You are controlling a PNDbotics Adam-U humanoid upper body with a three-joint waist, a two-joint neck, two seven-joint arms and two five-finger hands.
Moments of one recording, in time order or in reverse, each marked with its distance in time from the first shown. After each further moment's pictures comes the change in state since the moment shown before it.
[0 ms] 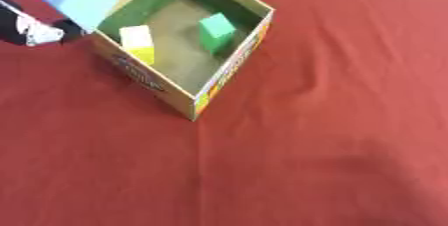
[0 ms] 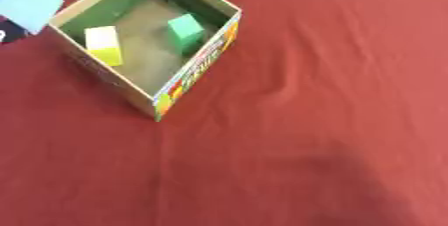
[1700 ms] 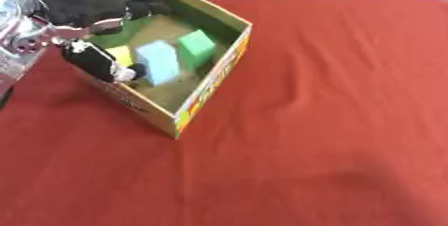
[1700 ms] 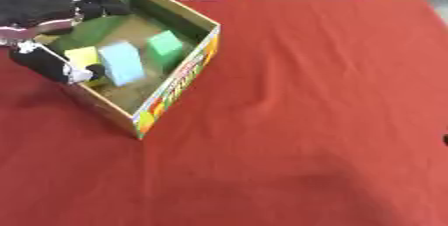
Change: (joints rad) left arm -0.020 -0.170 -0.097 0.270 -0.326 -0.217 -0.001; right arm -0.040 -0.018 0.012 0.000 -0.037 0.047 0.047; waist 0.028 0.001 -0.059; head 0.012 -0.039
